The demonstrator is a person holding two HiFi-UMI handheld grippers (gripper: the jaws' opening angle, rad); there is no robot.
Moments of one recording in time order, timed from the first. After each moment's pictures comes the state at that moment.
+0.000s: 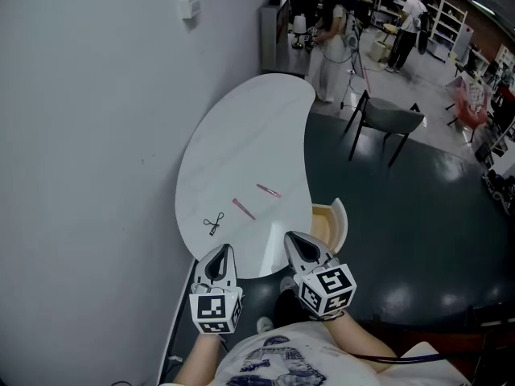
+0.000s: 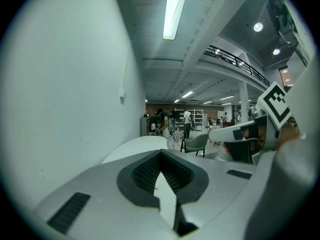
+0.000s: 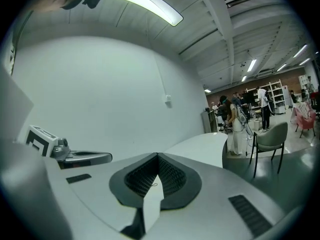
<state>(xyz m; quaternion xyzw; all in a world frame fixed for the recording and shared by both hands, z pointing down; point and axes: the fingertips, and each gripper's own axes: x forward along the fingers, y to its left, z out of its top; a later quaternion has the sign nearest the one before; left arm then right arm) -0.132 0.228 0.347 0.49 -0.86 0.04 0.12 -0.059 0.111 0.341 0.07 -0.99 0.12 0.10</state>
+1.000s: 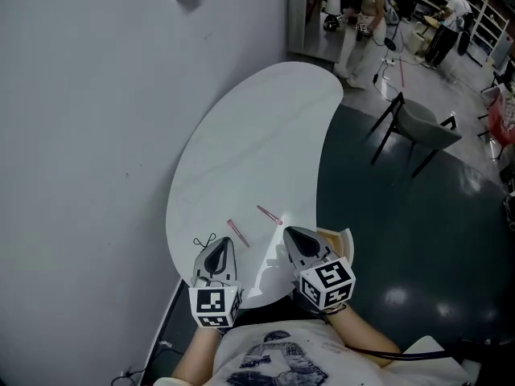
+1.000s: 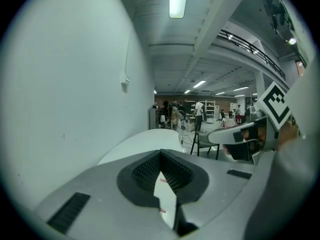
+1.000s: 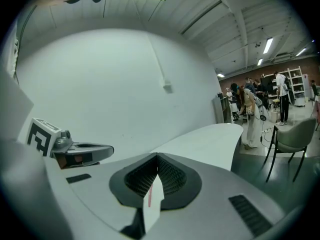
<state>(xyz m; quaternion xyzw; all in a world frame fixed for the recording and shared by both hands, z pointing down) -0.236 0.088 0.391 0.43 -0.88 0.07 0.16 -0.179 -0.034 0.398 -0.02 -0.98 0.13 0.16</state>
